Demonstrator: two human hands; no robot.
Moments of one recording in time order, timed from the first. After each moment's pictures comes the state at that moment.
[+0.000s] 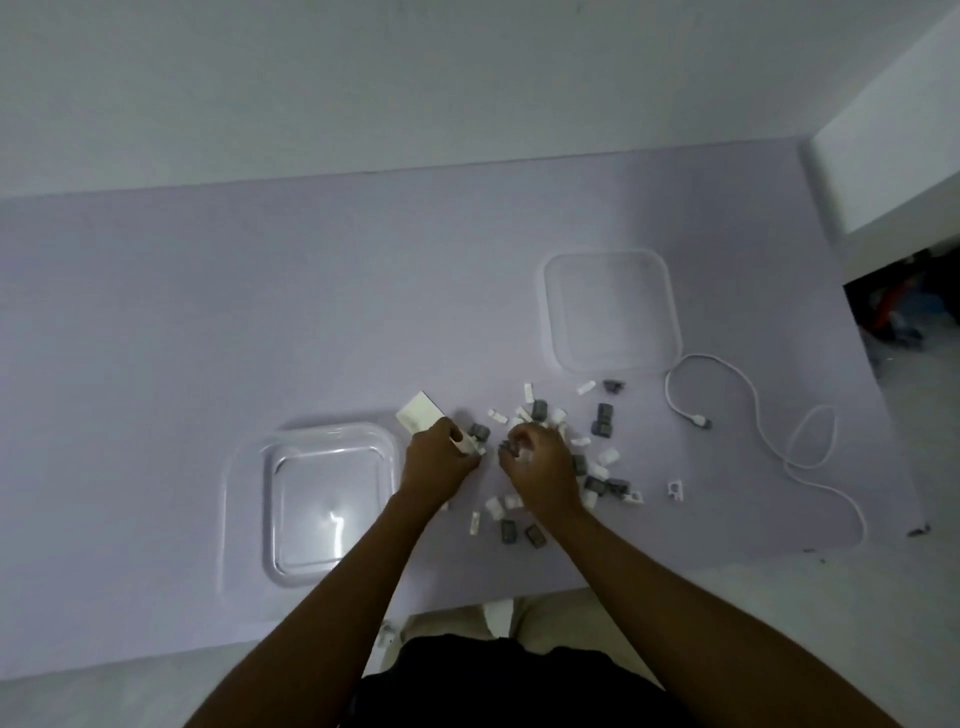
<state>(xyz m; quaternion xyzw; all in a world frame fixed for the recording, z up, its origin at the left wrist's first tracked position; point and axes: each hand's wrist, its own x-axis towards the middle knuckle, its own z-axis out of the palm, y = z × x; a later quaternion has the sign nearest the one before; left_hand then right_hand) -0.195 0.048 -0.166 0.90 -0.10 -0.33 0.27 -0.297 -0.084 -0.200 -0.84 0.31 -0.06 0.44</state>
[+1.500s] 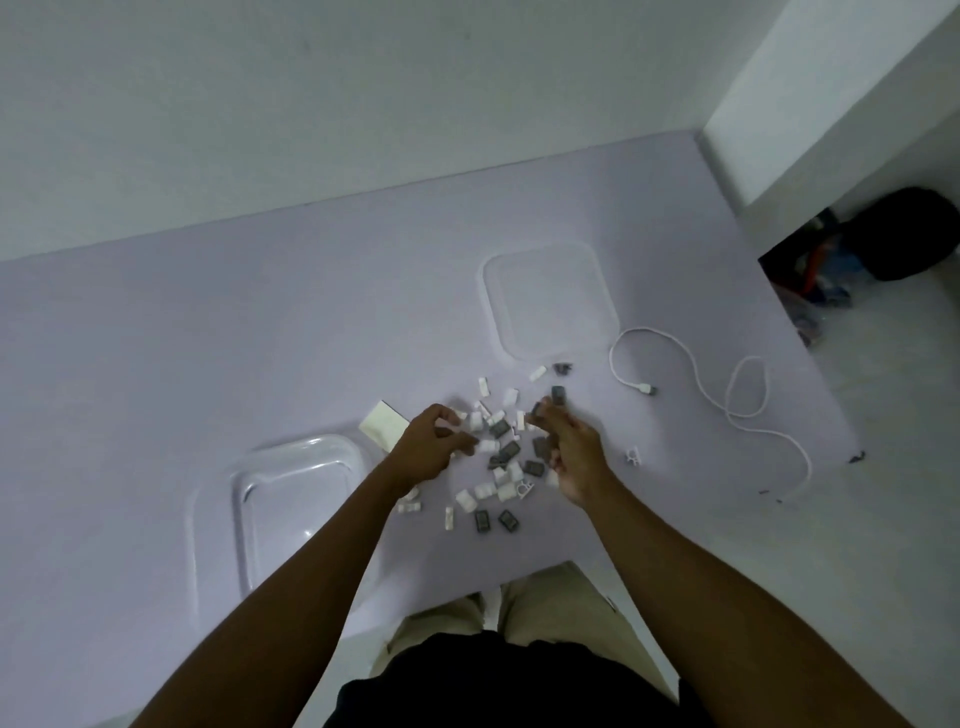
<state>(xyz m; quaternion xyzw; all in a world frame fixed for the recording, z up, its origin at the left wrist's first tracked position) -0.192 0.025 -0.152 0.74 -0.08 -0.50 0.44 -0.339 -0.146 -0.174 -0.39 0.54 -0.07 0.74</state>
